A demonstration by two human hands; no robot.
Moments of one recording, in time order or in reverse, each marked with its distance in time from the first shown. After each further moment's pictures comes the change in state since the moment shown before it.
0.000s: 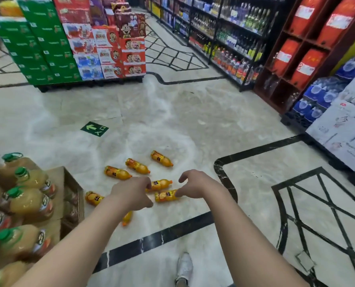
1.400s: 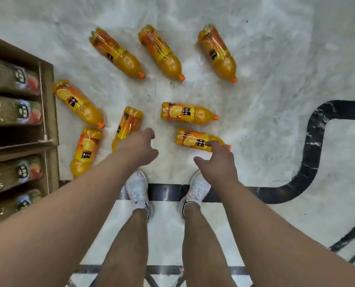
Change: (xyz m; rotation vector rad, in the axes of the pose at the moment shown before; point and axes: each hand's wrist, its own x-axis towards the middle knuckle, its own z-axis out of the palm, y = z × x) left_hand 0.651 -0.212 0.312 -0.399 -0.351 -0.478; right_hand 0.707 0.127 0.261 0.038 -0.184 0.191
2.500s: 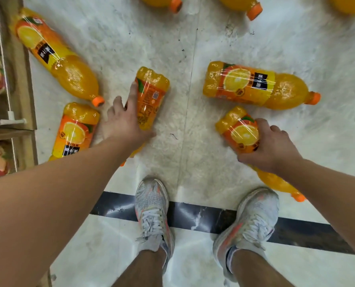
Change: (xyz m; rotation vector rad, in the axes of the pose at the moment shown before) left_hand 0.244 -0.166 0.138 0.074 0.315 -0.186; right_hand 0.262 0.087 0.174 -0.470 -0.121 -0.169
